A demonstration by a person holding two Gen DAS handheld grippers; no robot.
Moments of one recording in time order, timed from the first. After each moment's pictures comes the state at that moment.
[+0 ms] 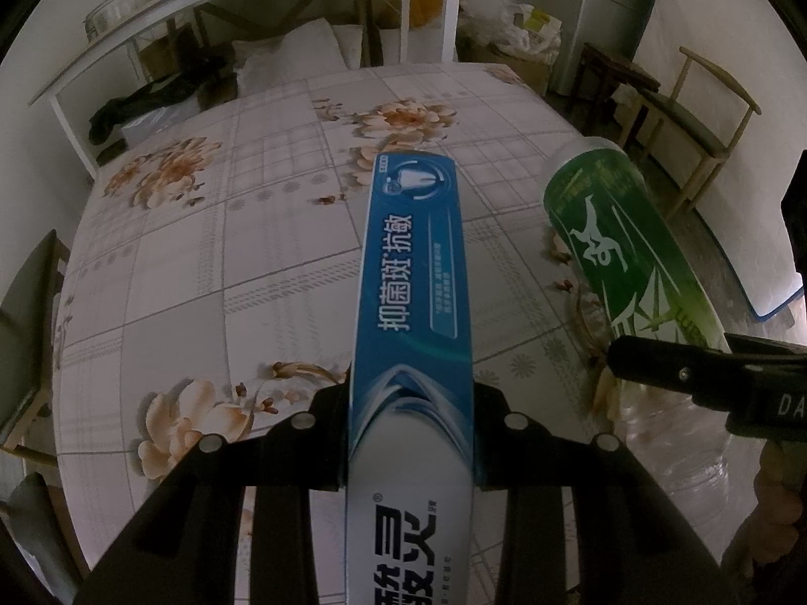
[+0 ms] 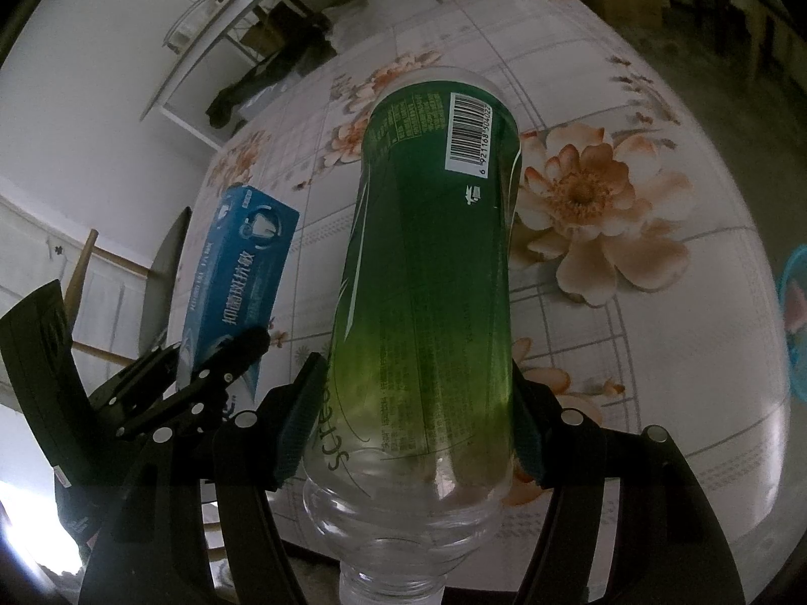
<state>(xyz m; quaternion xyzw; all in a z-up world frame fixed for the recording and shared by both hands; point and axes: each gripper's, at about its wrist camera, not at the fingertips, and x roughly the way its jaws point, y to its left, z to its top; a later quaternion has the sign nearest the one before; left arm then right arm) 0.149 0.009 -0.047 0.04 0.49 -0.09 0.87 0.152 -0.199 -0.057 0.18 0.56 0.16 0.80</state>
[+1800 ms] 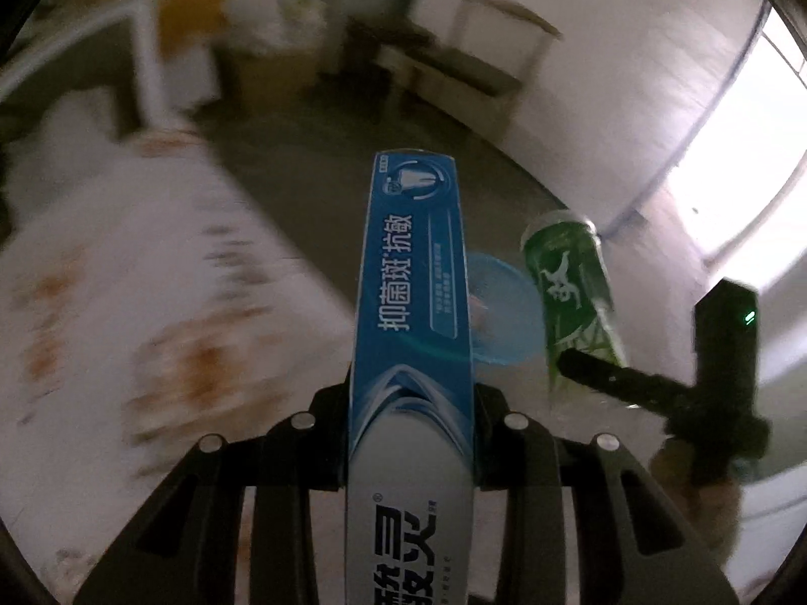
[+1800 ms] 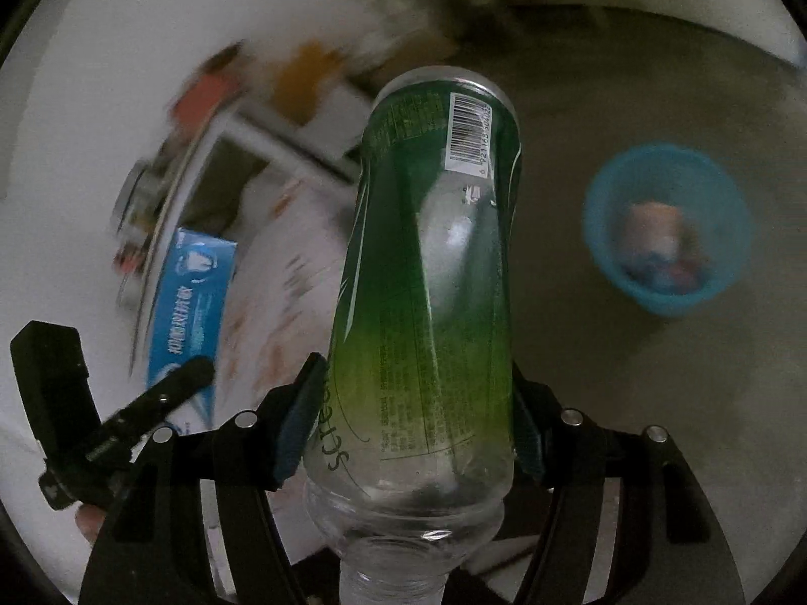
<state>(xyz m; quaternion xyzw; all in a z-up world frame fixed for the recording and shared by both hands) 0.172 -0.275 0.009 0.08 0.50 -0.38 0.77 0.009 -0.502 -0.067 0.43 0.39 -0.05 0.81</state>
